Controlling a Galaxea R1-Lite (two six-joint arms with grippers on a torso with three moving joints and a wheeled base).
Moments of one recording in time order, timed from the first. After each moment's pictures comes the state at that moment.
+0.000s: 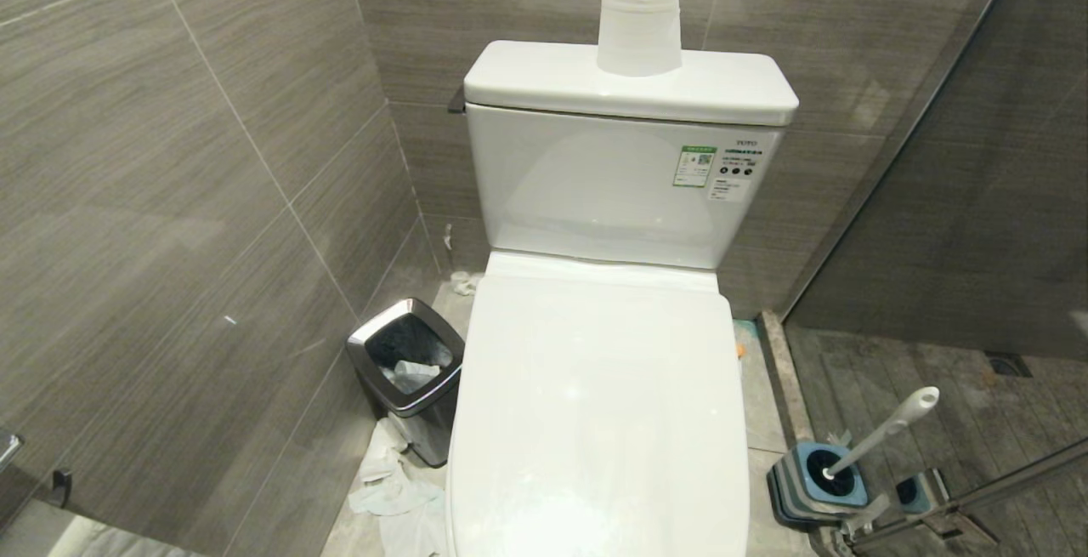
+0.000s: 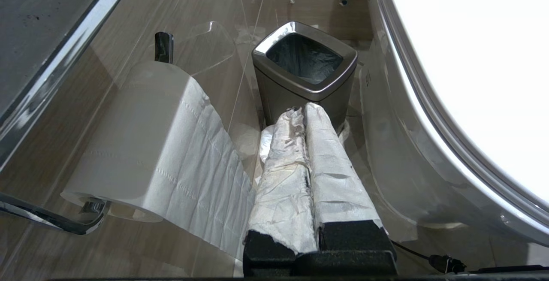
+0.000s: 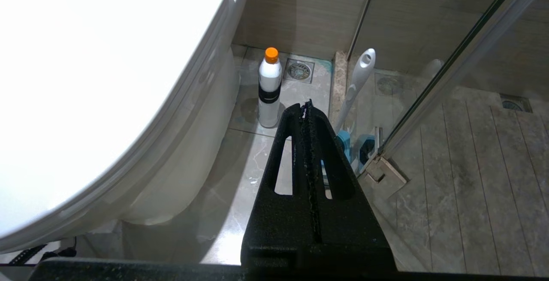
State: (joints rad) left arm 0.01 0.00 0.00 0.01 -0.01 0.07; right arm 0.00 0.00 -0.01 0.04 -0.03 -0.01
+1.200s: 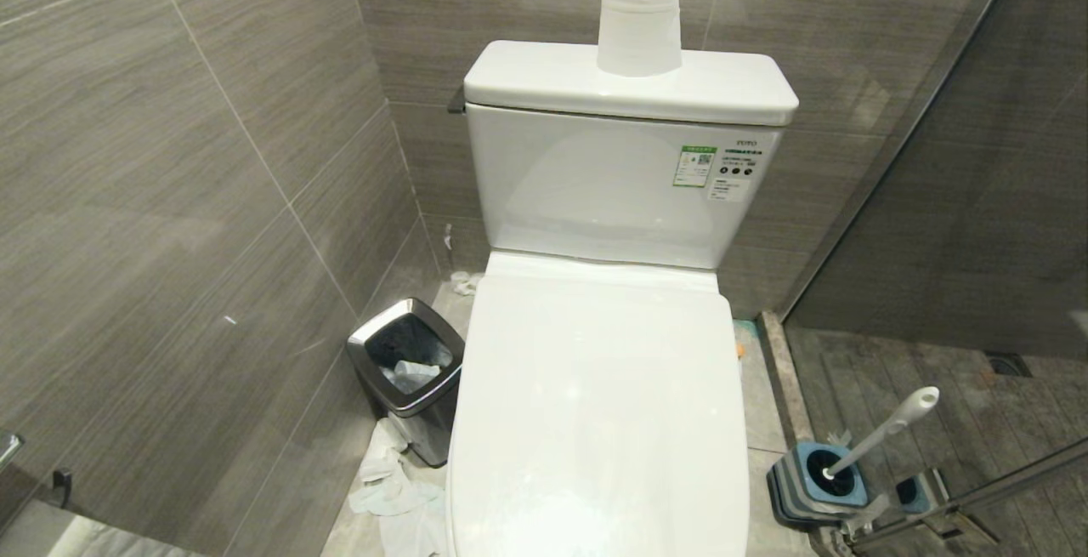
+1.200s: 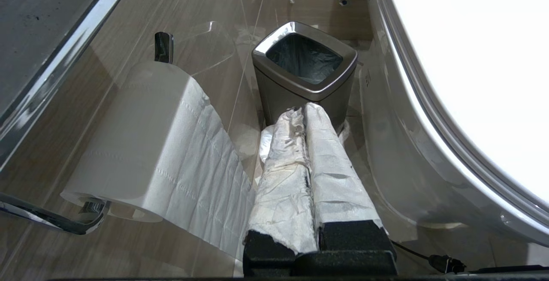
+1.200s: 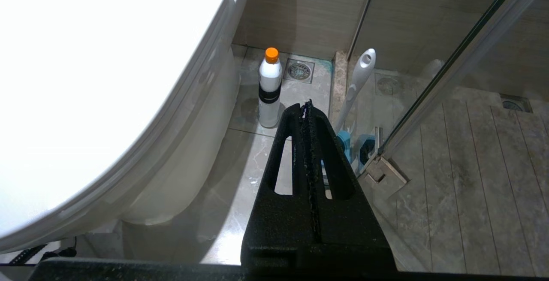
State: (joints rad) left arm 0.01 0.00 0.00 0.01 -0.01 0.07; right arm 0.00 0.00 -0.01 0.04 -0.02 -0.01
